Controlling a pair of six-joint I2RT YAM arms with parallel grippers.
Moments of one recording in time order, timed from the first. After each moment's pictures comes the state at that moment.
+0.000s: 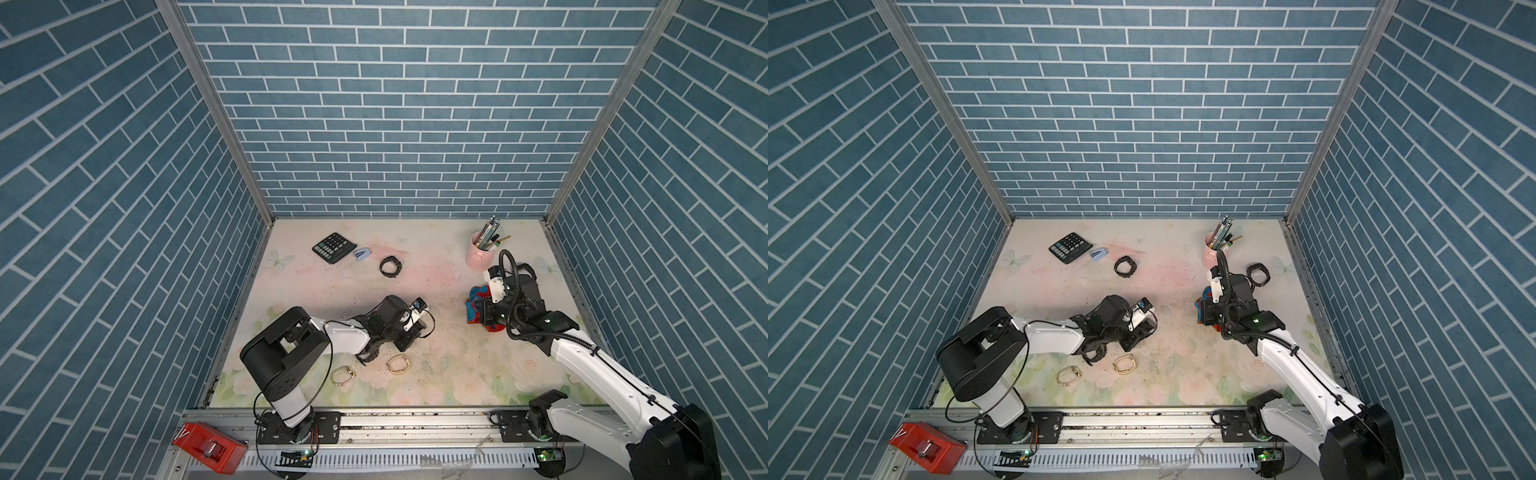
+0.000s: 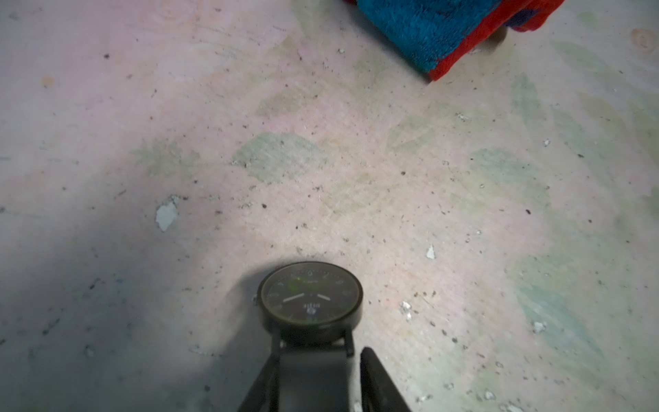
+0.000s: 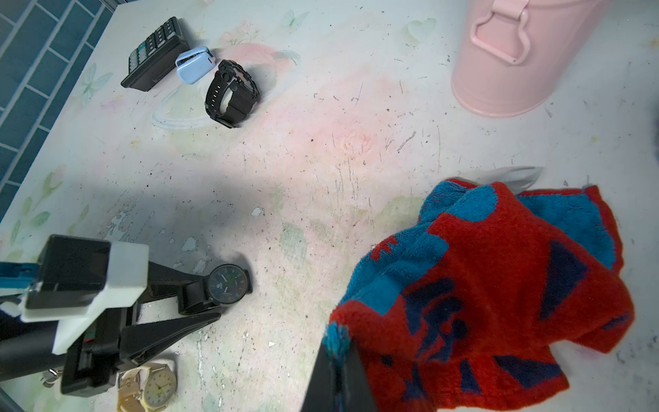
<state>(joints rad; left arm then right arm) -0.81 1.67 0.68 0.17 0.18 0.03 0.44 1.02 0.68 -0.40 -0.15 0.27</state>
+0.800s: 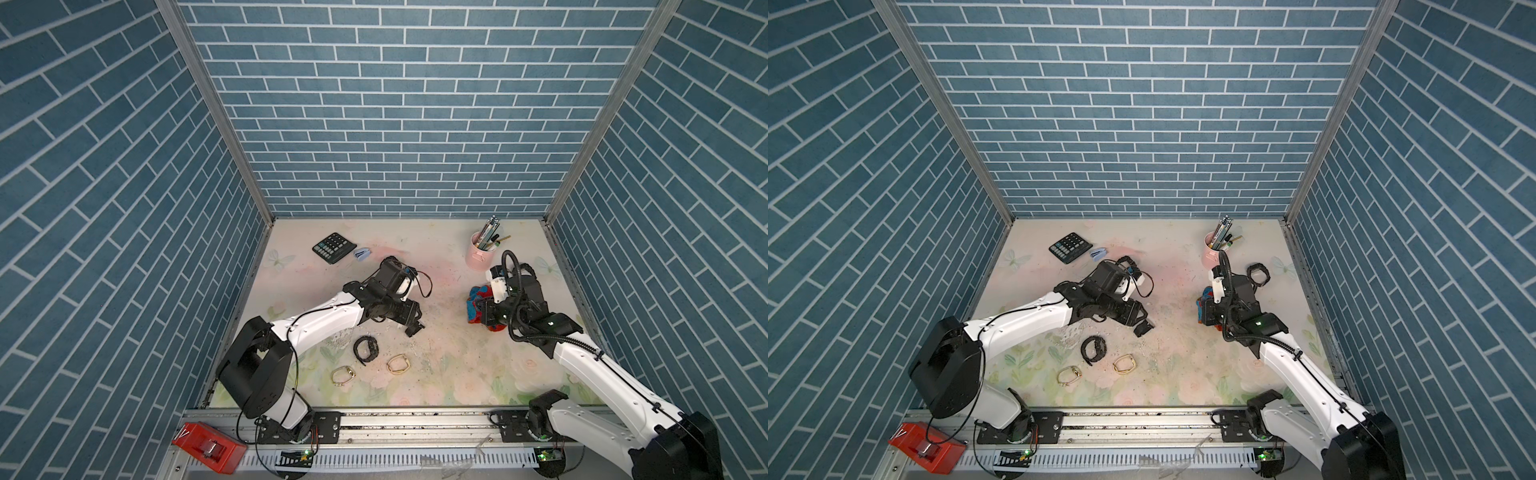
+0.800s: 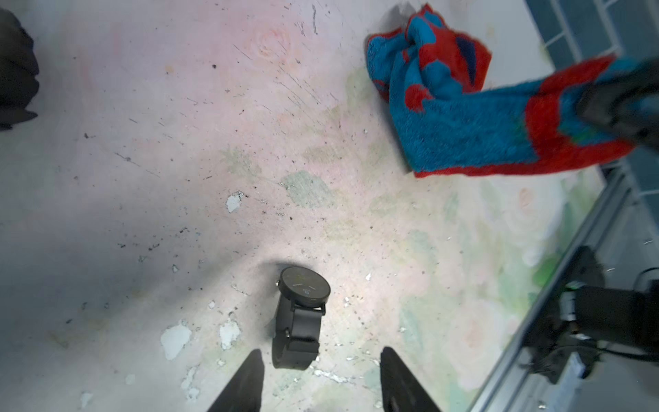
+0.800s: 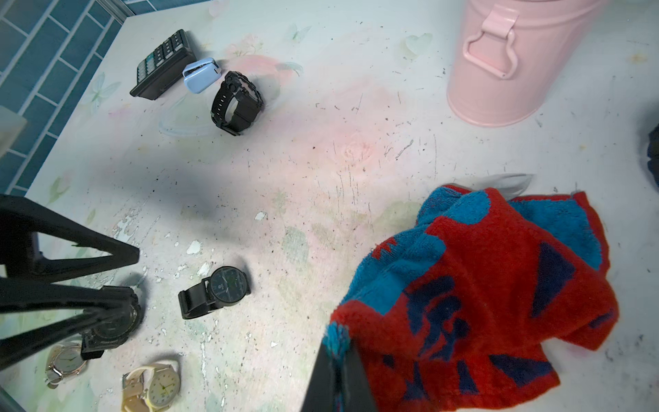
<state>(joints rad) -0.70 1.53 1.04 -0.45 0.32 -0.34 0.44 0.99 0.67 -0.41 -0.14 0.27</state>
